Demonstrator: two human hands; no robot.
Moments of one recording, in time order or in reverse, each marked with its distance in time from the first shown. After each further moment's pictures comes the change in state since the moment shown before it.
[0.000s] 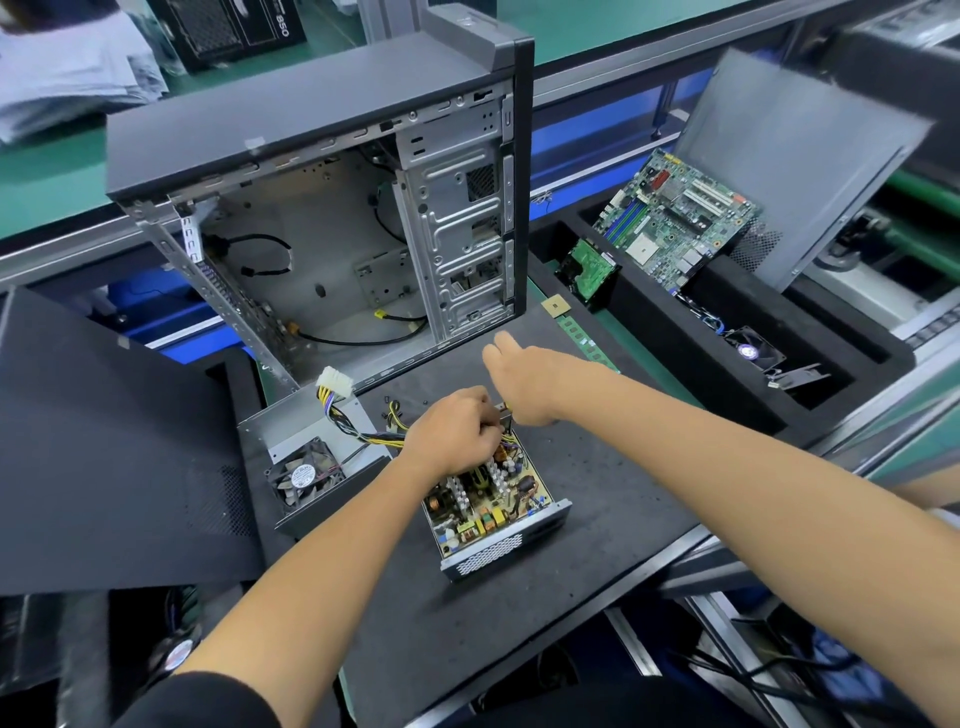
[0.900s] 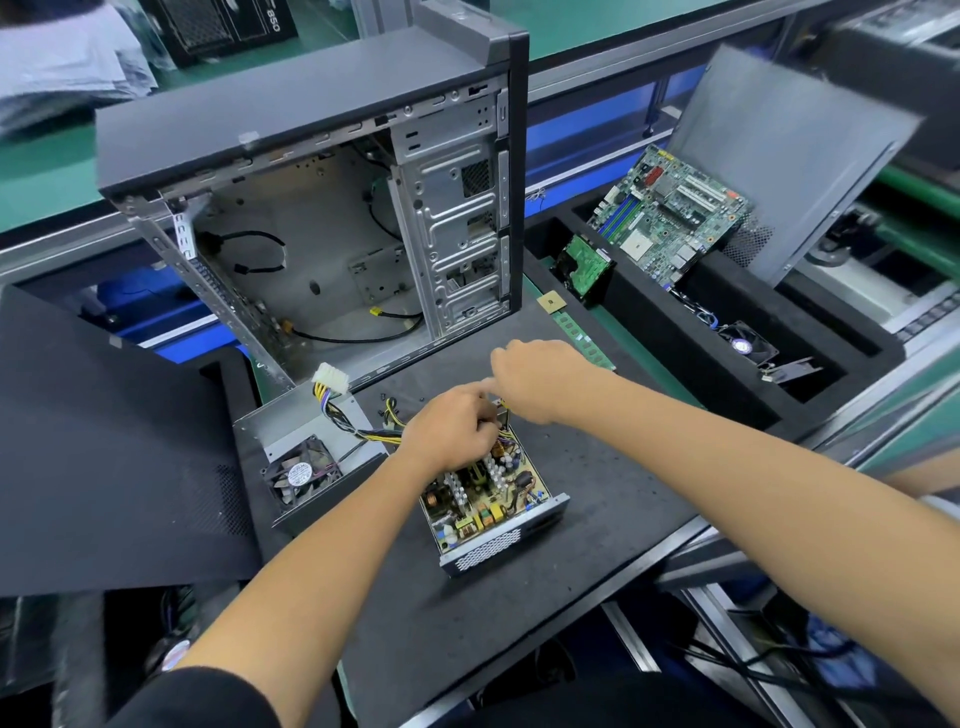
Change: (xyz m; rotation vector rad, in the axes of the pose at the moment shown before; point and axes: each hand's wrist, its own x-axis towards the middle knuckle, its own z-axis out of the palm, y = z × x) left_hand 0.001 -0.003 0.001 -0.007 -0.009 -0.003; right_hand 0.004 0.007 0.014 -0.009 0.123 0.044
